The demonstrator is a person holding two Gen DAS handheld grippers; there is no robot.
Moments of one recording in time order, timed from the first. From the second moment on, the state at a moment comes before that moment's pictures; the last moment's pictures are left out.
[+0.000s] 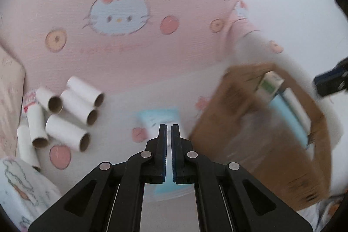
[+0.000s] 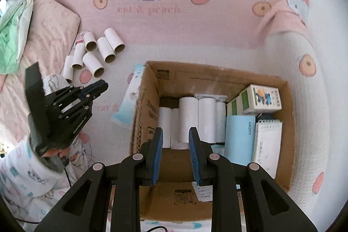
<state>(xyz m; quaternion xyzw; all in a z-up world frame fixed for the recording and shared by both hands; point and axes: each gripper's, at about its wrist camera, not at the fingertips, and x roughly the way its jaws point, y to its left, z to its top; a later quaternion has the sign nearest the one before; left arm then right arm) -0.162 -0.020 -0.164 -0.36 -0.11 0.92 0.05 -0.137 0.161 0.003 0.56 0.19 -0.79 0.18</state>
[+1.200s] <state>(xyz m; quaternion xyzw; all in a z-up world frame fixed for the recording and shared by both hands) -0.193 -0.176 -0.230 -0.34 -0.44 0.82 -0.16 -0.208 -0.034 -0.120 0.50 0.17 -0.78 0.33</state>
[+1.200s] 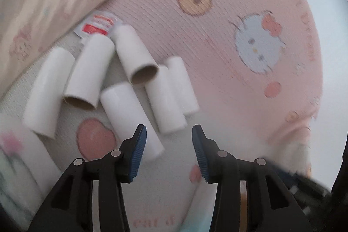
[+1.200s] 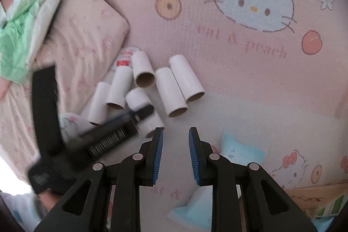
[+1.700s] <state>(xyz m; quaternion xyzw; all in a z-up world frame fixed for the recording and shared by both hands) -0.217 -0.230 -0.278 -0.47 -0.56 0.65 -0.17 -0.203 -0.068 -0.194 0.53 0.17 -0.73 0.40</state>
